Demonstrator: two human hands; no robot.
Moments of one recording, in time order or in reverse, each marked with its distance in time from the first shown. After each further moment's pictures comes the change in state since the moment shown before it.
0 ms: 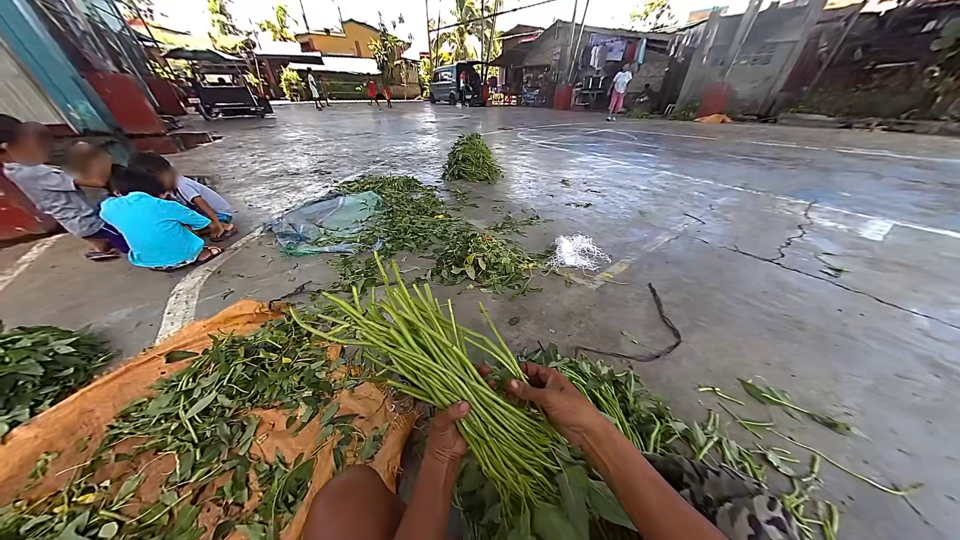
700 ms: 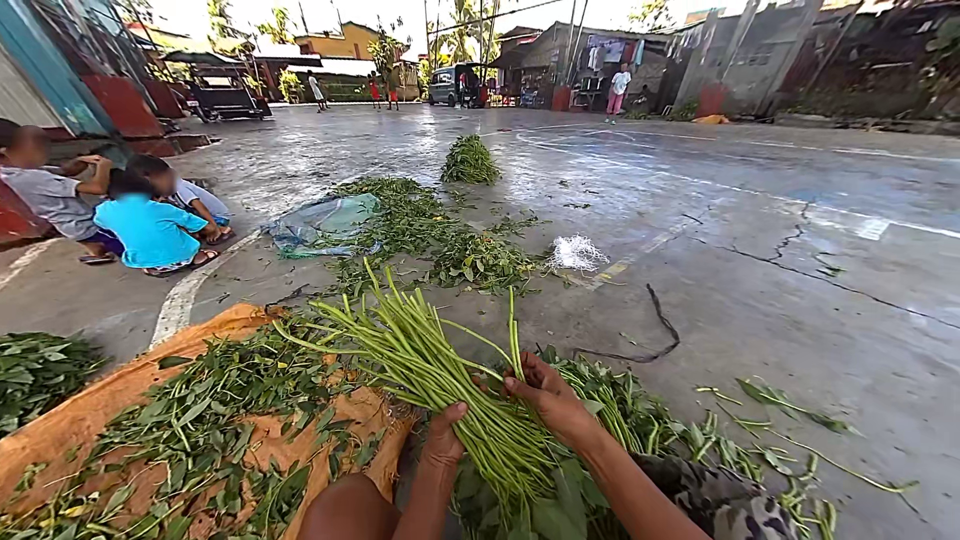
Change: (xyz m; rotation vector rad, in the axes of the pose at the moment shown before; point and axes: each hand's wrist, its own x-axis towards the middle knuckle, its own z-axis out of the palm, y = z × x) left_hand 0.001 -0.002 0.007 0.022 0.112 0.000; right_hand 0.002 -0.001 0.003 -0.047 0.008 -0.148
